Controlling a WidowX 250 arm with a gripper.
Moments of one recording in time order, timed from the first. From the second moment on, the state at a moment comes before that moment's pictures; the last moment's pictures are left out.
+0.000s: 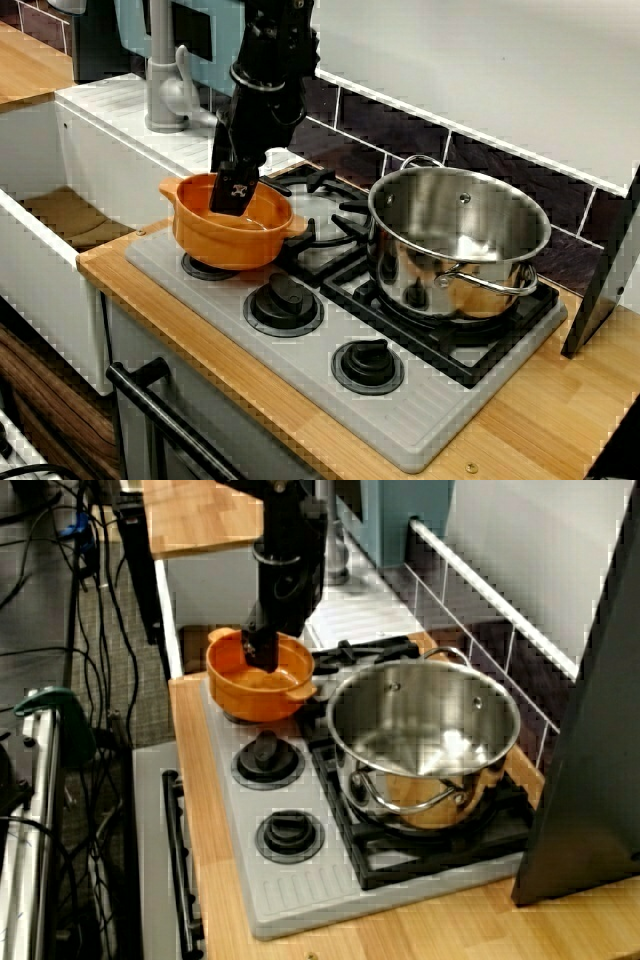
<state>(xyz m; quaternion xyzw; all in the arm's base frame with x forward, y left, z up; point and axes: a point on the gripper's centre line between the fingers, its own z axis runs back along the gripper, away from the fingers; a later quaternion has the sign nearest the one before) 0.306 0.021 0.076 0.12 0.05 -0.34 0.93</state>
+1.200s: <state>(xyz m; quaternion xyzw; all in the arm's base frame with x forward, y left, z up) 0.306 0.044 0.106 0.04 0.07 -0.32 0.94</state>
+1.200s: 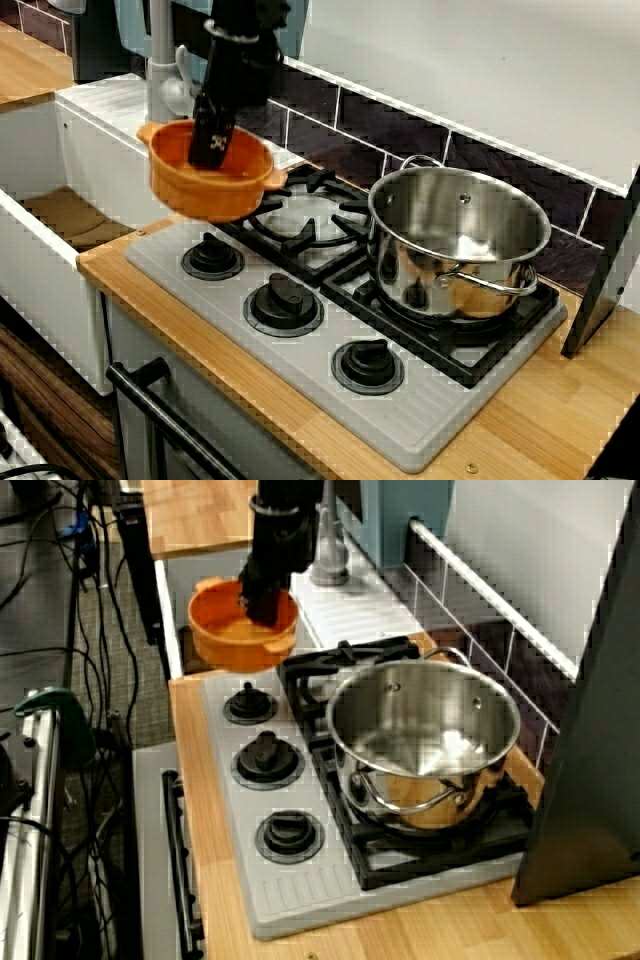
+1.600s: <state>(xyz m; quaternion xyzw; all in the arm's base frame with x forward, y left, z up) 0.320 0.043 0.161 0.02 0.03 -0.32 0.95</state>
